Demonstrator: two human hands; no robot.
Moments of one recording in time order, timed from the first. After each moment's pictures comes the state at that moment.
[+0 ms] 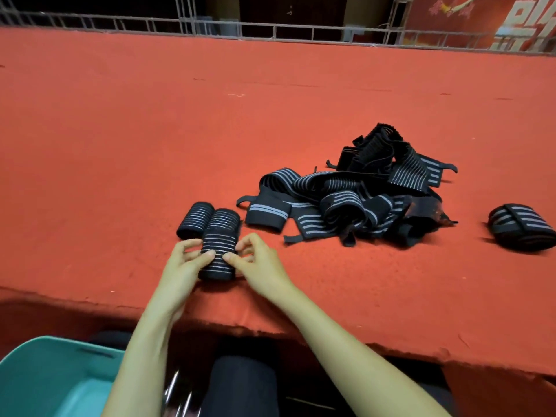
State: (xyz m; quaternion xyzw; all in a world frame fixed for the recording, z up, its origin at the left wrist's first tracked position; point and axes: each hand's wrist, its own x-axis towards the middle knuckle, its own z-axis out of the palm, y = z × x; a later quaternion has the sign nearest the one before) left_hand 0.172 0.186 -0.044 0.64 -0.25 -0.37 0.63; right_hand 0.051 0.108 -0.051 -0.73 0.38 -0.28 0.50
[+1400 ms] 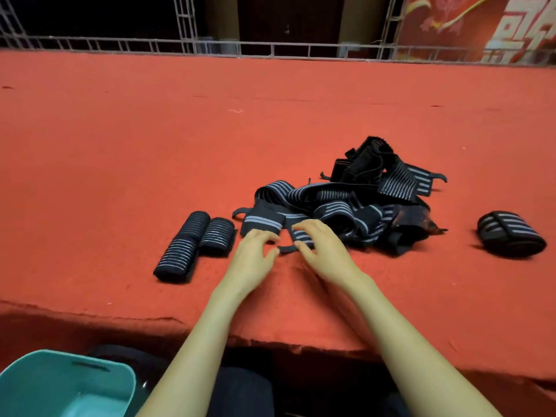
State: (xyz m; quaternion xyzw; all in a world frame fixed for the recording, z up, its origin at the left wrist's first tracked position) left_hand 0.100 0.113 -0.025 0.71 -0.60 -0.12 0.35; right_hand -0.054 0.032 -0.032 -0.87 0.35 -0.29 0.18
